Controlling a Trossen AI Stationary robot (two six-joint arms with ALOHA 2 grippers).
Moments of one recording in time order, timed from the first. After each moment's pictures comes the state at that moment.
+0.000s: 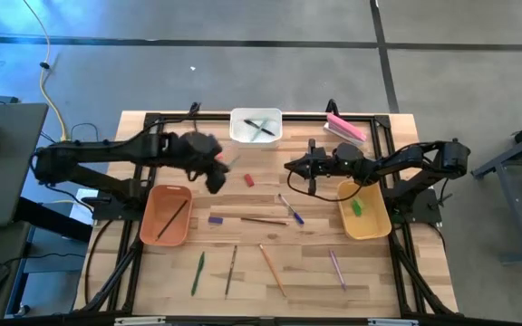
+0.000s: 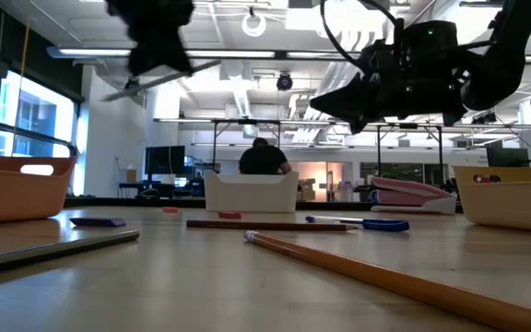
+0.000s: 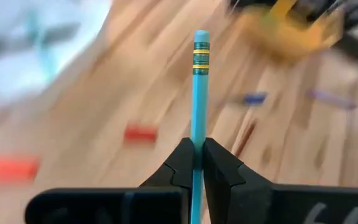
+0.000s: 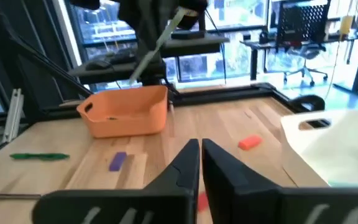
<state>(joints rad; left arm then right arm) 0.25 1.17 1.02 -0.68 -0.07 -0.46 -0.31 1.51 0.39 1.09 -0.28 0.07</state>
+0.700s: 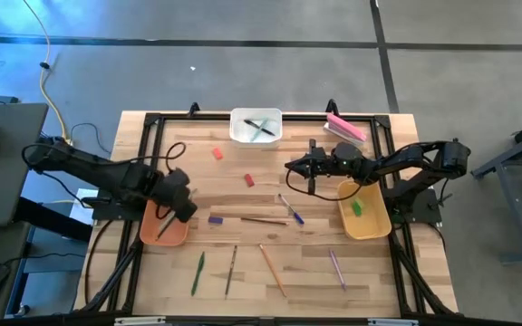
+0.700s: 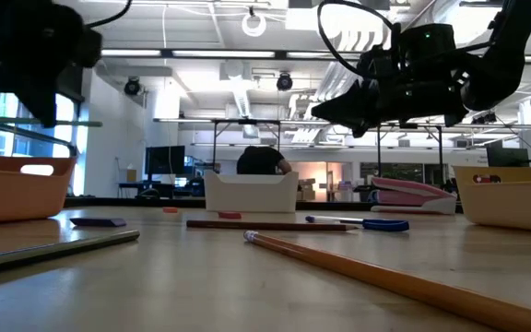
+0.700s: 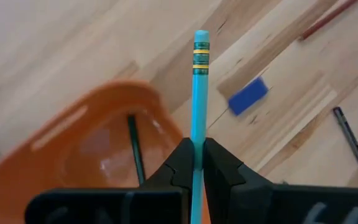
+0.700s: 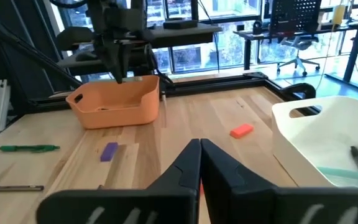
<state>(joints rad) -0.15 0.98 0.76 -1.08 -0.19 -1.11 -0.32 1.51 0.39 1.05 -0.26 0.05</state>
